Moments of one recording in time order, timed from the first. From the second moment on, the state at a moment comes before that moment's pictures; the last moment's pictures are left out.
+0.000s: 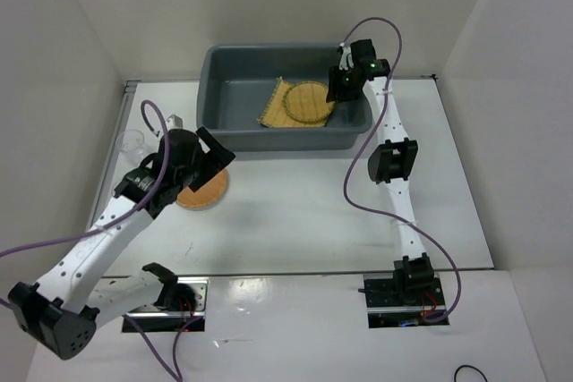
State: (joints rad) left arm -0.49 0.96 1.01 -0.66 -0.21 -1.01; right arm 0.14 2.85 3.08 -1.13 -0.30 0.07
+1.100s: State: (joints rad) left arm -0.19 0.76 0.41 -0.57 -0.14 -1.63; right arm 0.08 2.38 2.69 -1.28 -0.67 -0.04
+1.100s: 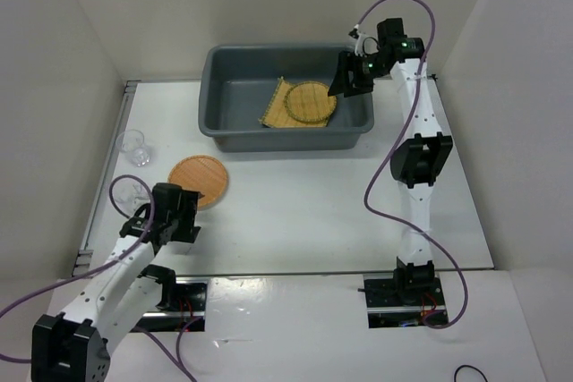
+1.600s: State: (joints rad) left arm -0.18 1.03 0.39 -0.35 -0.17 -1.68; right arm 0.06 2.23 2.58 -1.29 -0.76 -0.07
